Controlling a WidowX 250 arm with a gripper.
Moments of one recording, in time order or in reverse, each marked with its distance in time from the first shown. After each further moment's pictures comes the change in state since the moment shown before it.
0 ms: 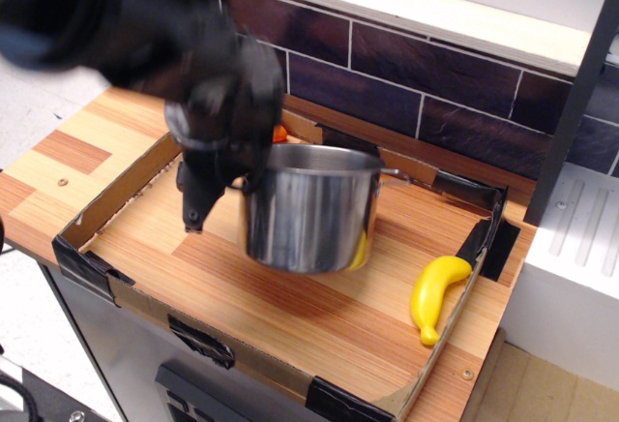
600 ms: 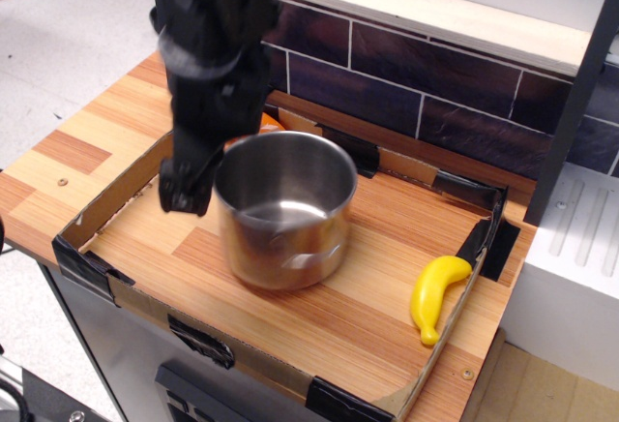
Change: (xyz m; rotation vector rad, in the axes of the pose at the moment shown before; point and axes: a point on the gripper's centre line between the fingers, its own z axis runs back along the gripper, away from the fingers) arm -0.008 0.000 0.019 -0.355 0.059 0.038
